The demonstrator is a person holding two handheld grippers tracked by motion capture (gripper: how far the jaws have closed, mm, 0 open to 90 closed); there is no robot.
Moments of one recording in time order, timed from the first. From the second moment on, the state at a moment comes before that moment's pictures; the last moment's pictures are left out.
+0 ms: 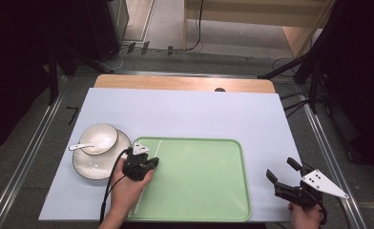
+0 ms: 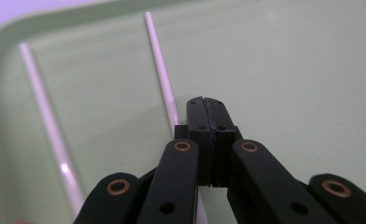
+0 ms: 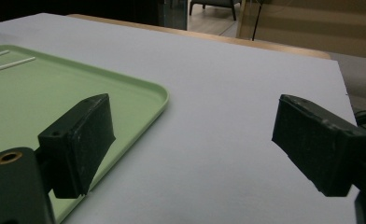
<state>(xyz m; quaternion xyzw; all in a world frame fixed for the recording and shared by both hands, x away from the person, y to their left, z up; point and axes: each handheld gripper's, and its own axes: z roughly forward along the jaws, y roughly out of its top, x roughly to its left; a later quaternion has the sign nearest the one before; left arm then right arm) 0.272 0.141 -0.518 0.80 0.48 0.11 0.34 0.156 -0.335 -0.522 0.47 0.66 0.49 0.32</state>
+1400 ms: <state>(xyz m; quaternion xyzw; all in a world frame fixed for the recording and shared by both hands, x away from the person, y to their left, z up) 0.185 0.197 -0.513 0.79 0.50 0.13 0.34 0.158 -0.334 -0.522 0.48 0.66 0.49 0.31</state>
